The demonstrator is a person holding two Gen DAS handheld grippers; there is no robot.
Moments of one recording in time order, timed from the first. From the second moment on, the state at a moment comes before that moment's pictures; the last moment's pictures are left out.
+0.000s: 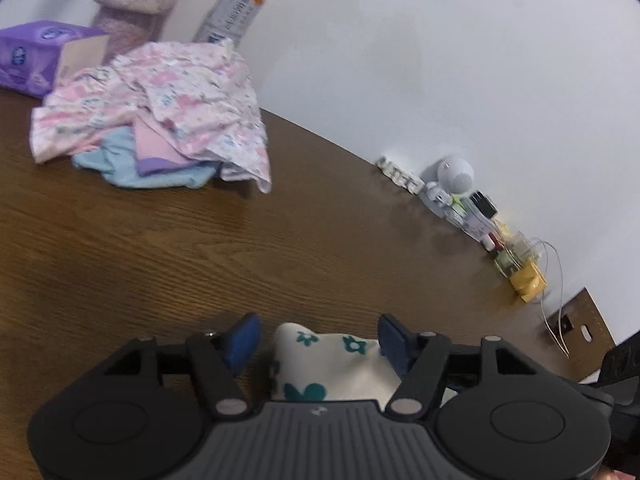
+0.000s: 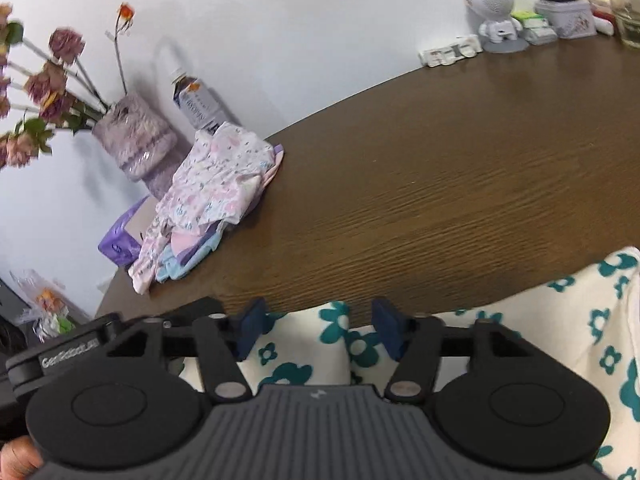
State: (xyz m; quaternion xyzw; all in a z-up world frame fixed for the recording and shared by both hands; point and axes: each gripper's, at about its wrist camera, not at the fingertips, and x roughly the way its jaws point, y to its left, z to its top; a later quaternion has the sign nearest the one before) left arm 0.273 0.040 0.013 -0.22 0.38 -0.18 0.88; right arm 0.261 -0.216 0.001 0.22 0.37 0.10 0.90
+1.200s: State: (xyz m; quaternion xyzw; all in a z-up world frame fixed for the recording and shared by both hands) left arm 0.174 0.066 0.007 -0.28 0.37 -0.19 0.87; right arm 0.149 -0.218 0.011 0.18 0.33 0.13 0.92
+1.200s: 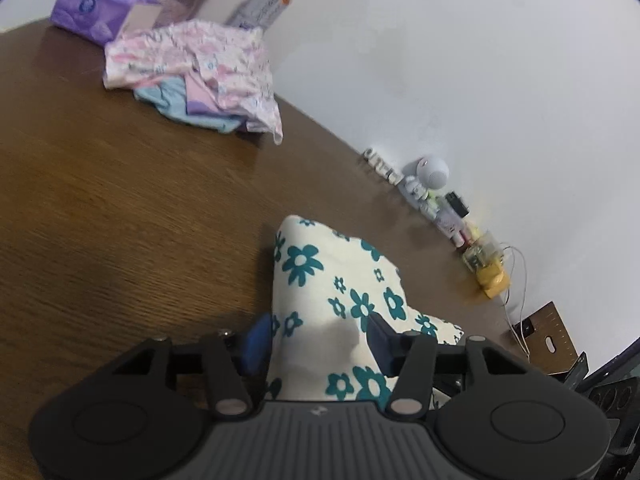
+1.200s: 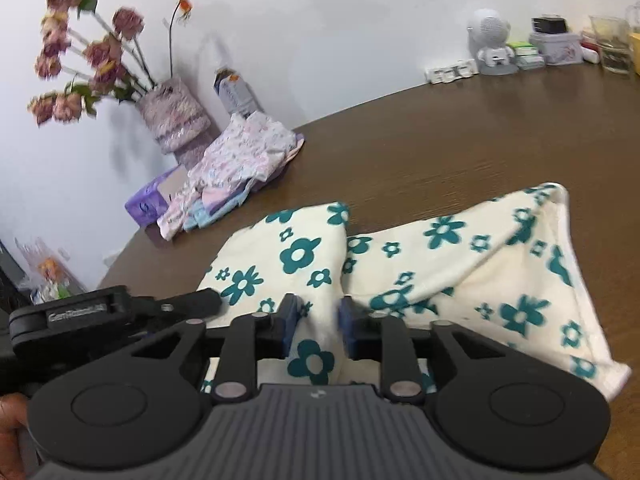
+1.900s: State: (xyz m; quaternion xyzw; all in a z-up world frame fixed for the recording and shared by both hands) left arm 0.151 0.066 0.003 -0.26 0.36 -0.19 0.88; right arm 0.124 -0.217 0.011 0.19 0.32 0.14 0.92
